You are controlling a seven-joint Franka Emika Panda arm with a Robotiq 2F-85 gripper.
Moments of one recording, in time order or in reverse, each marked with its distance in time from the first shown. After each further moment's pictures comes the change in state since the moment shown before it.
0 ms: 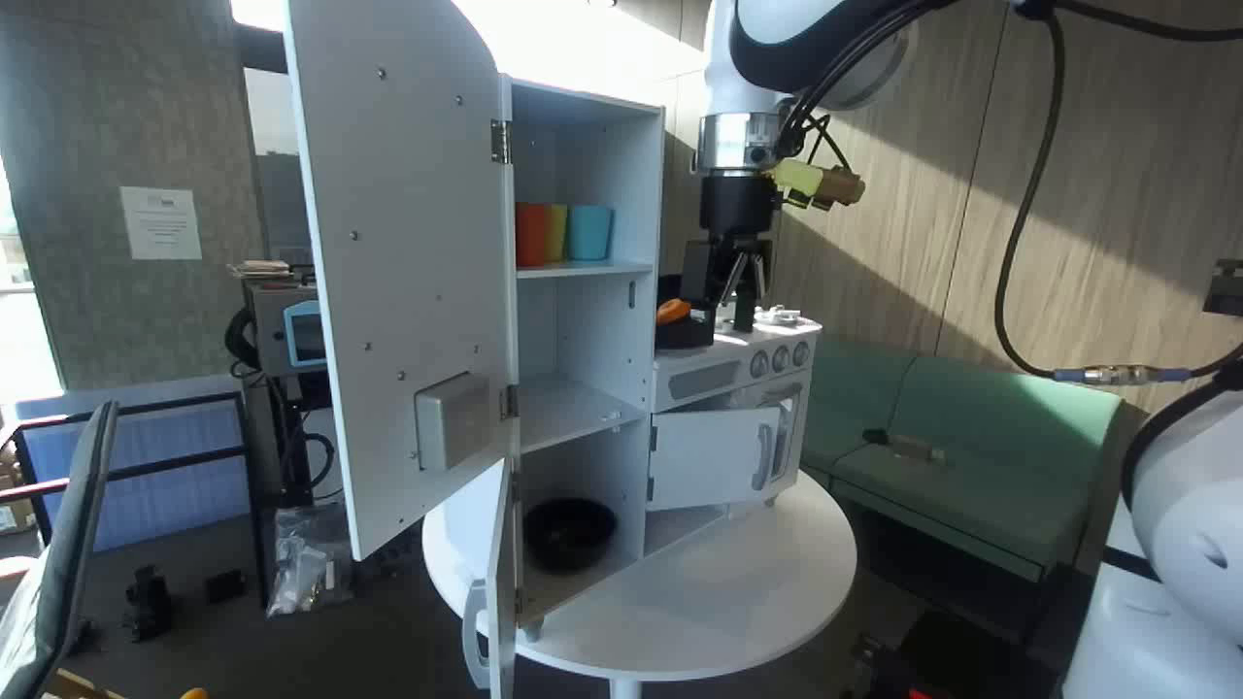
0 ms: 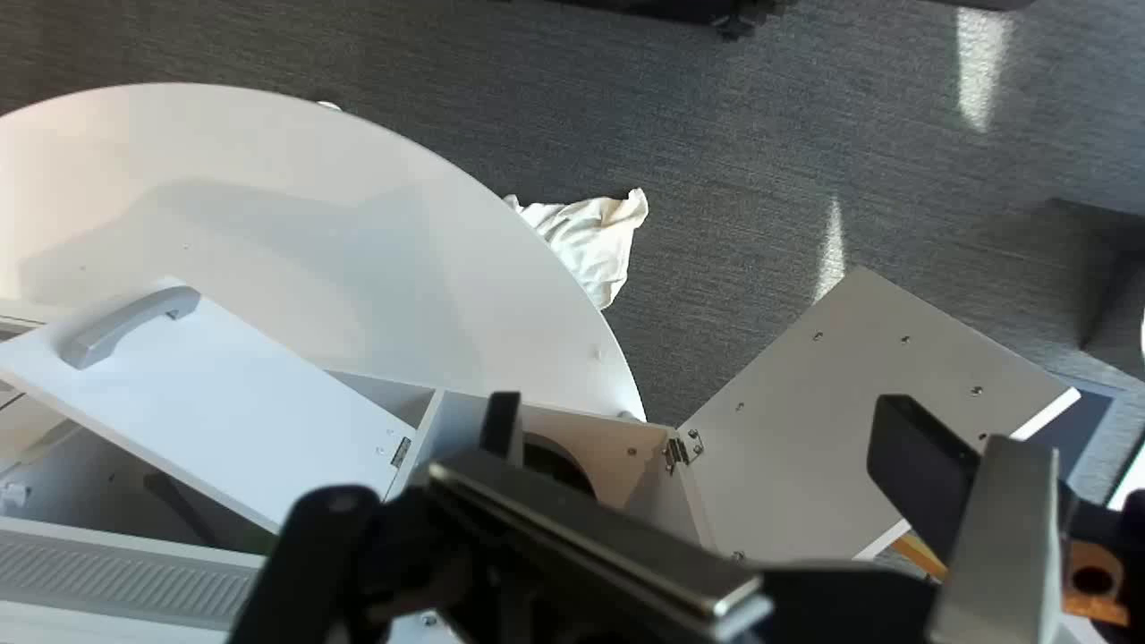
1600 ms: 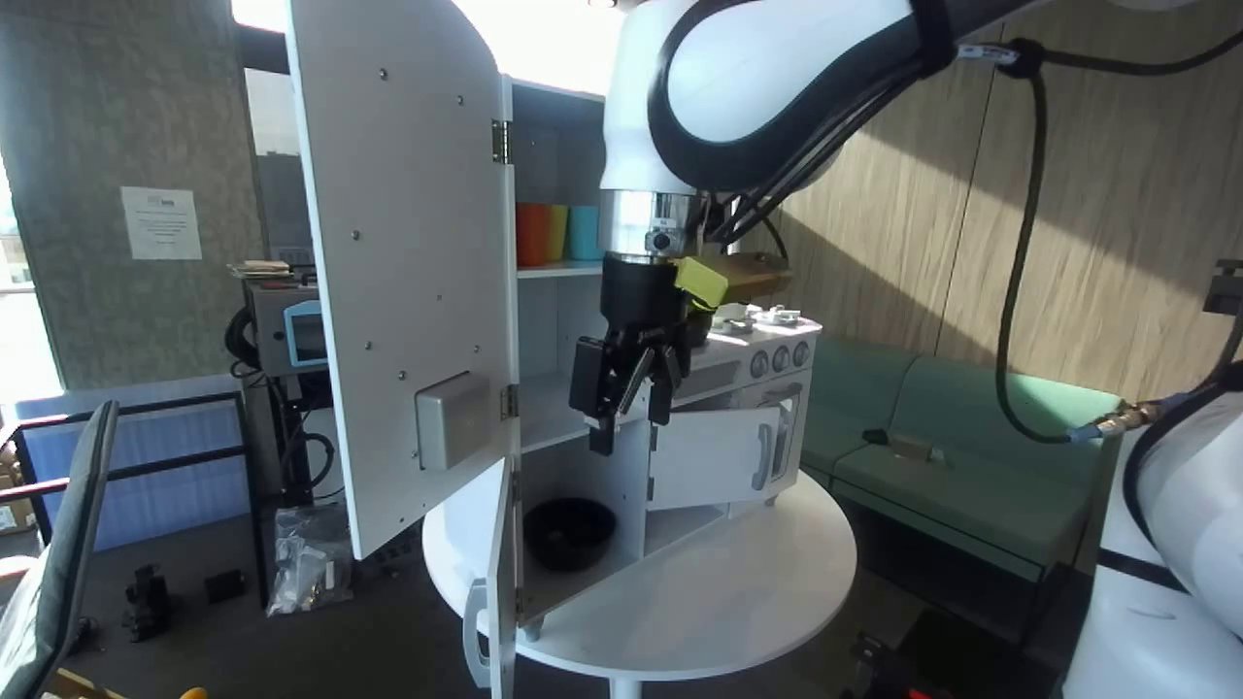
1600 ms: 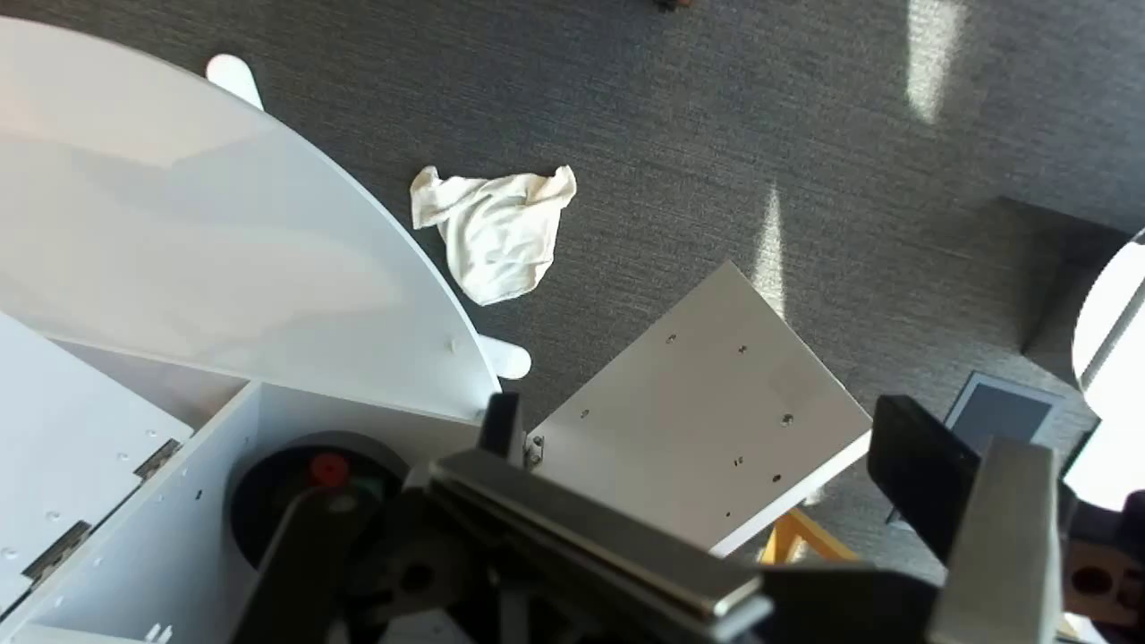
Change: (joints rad) arm 0.126 0.095 0.209 -0.119 0.105 0.258 0.226
